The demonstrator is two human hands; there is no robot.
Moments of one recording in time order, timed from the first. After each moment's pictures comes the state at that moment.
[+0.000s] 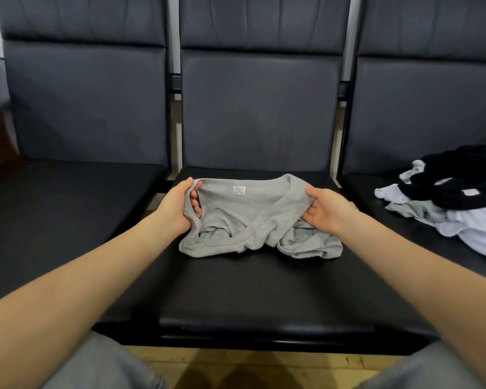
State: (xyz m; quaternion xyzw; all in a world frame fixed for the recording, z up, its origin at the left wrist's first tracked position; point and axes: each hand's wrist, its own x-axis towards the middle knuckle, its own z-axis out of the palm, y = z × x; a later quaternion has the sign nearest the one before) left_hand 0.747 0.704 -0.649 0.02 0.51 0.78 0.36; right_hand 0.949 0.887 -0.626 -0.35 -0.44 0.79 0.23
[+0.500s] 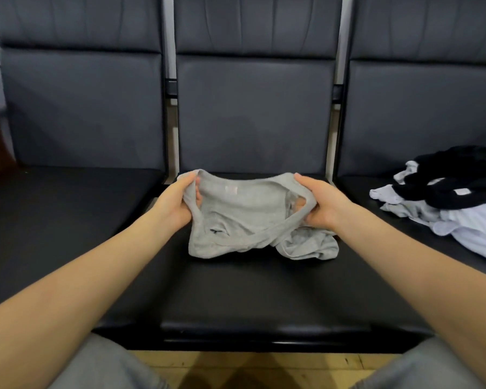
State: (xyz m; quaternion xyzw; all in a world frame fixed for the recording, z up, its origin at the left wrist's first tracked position) left_hand 0.744 0.709 -0.637 0.09 0.42 0.83 0.37; right_hand 0.951 0.879 -0.606 -0.32 -0.42 0.83 0.20
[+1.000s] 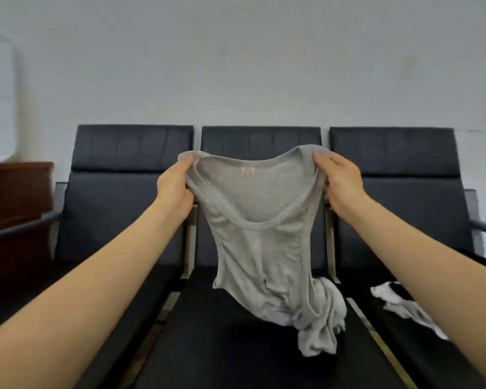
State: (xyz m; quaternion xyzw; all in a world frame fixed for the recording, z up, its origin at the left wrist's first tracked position) left_hand 0.757 0.680 -0.413 0.22 0.39 0.88 0.14; right_hand 0.965 0.862 -0.404 -0.11 -0.62 0.57 0.53
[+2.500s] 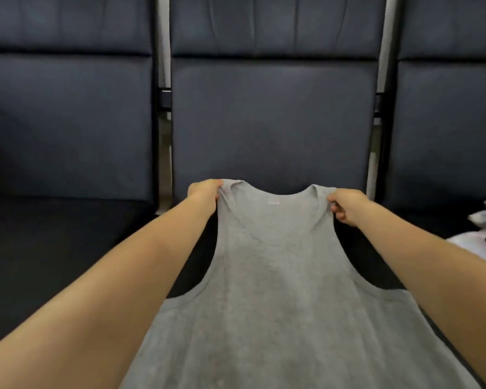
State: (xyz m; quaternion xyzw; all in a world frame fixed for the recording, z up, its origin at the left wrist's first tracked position) left_hand 0.605 0.882 -0.640 0.06 0.69 0.69 0.21; right_hand 0.811 1.082 -0.646 -0.51 -0.62 0.54 0.27
